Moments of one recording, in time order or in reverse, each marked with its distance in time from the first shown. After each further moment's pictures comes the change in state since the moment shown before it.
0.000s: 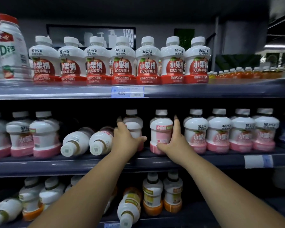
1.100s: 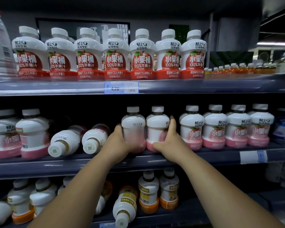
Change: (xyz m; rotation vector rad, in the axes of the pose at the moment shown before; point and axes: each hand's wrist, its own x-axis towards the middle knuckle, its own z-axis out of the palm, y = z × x) left_hand -0.004 -0.022 -0.016 -0.108 -0.280 0.068; right_hand 0.000 -0.004 0.003 -0.110 0.000 0.078
